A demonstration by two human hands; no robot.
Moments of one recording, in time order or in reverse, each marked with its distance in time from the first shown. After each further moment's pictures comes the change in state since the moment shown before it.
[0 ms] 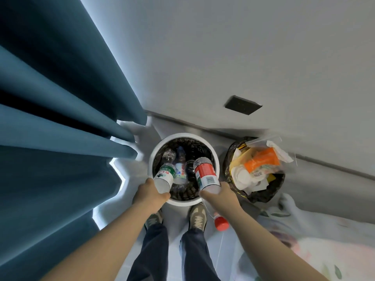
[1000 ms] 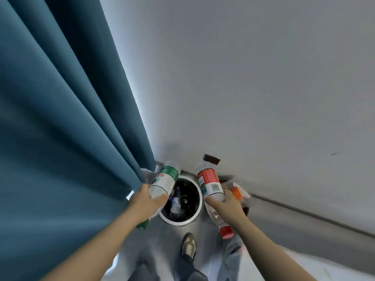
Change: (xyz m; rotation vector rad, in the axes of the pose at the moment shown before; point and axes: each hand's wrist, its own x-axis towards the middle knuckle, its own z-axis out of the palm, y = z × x) left_hand -0.351 0.043 -0.122 -0.265 0.261 0.217; right_hand -0.290 -0.020 -0.170 0.132 0.096 -0.414
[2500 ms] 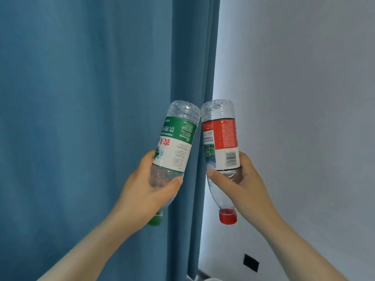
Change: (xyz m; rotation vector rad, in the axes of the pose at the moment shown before) left_hand -0.528 -0.070 -0.149 -0.458 0.769 0.955; right_hand -0.498 -0.127 -0.041 0.302 0.052 -1.325
